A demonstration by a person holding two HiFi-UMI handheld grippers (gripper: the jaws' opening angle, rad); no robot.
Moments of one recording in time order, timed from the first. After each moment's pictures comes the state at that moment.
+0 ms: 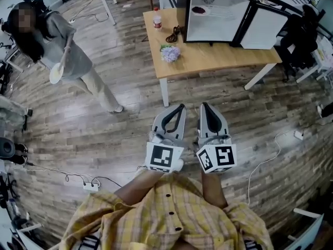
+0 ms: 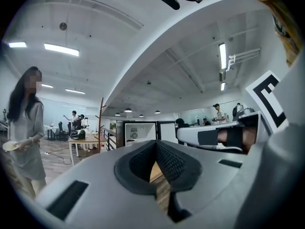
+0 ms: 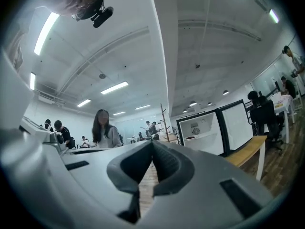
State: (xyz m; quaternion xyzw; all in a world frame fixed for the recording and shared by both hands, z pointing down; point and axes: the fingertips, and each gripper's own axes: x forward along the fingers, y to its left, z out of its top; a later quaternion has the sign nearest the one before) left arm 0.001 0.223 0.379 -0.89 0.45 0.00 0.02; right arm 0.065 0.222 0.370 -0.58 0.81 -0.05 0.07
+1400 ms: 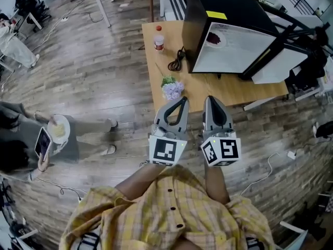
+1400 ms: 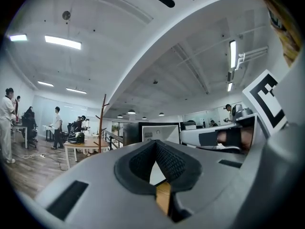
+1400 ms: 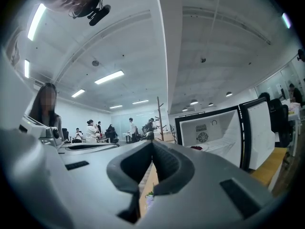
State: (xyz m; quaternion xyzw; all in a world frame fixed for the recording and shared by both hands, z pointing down) left arm -0.009 -0.080 0.371 -0.89 0.46 0.01 0.03; right arm 0.063 -0.084 0.365 -0.59 0.80 -0.04 0.03
